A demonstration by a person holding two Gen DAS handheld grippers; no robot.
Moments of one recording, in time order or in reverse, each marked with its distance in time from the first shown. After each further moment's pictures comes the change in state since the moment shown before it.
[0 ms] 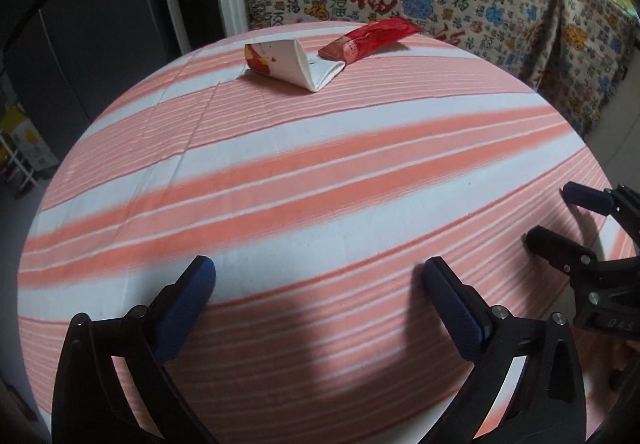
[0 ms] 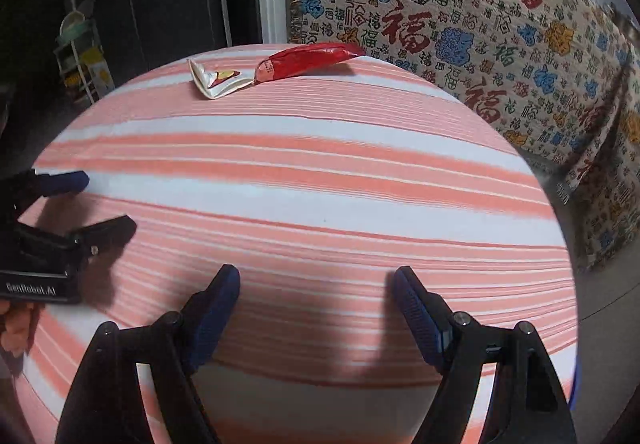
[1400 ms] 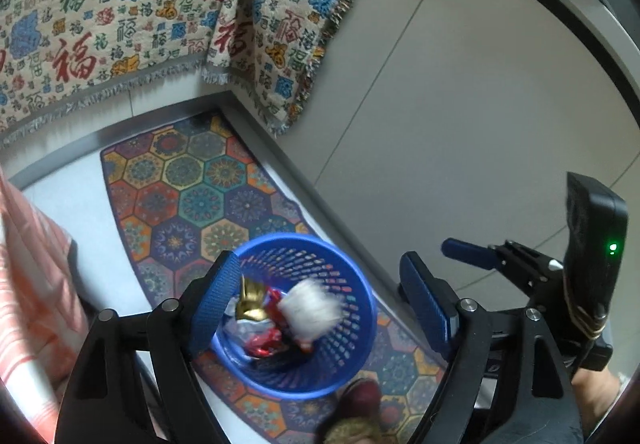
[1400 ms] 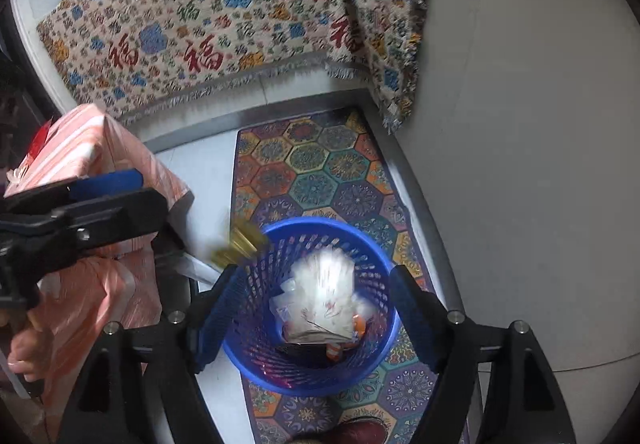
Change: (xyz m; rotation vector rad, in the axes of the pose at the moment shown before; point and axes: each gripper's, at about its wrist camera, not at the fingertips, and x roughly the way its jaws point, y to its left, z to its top) left arm -0.004 -0.507 0.037 0.295 0.062 -0.675; right arm -0.131 -0.437 -0.204 0.463 0.038 -0.220
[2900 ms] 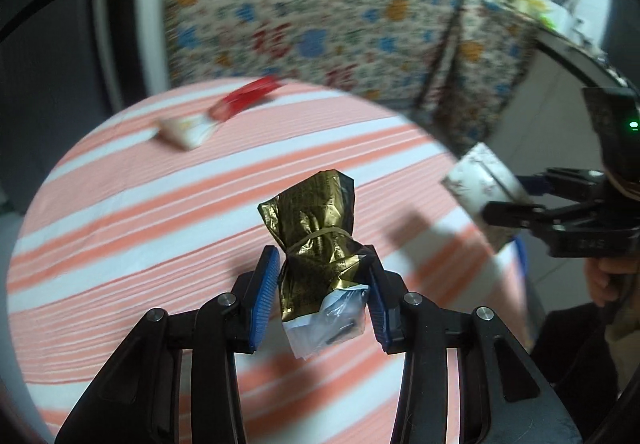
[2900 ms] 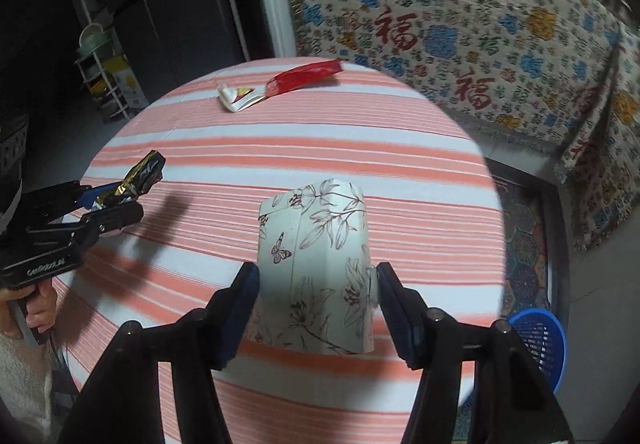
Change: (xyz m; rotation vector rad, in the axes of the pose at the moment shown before) left arm -0.335 0.213 -0.157 -0.158 -0.184 0.408; right arm -0.074 0.411 -0.003 -0.447 0.030 0.308
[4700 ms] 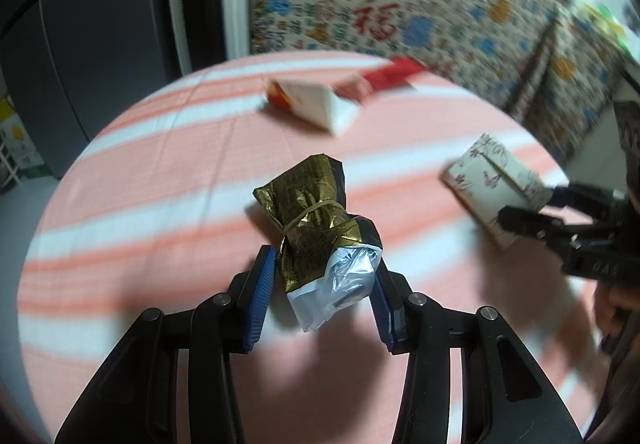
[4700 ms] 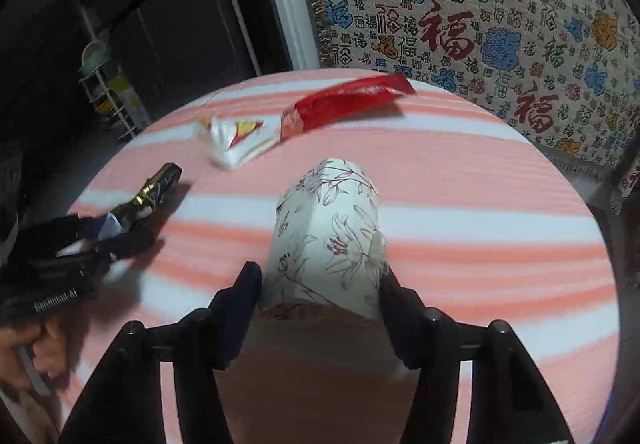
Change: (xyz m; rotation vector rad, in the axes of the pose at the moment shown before) left arm 0.062 0.130 0.000 -0.127 0.056 0.225; right arm 0.140 0.043 0.071 -0.016 -0.030 0.095
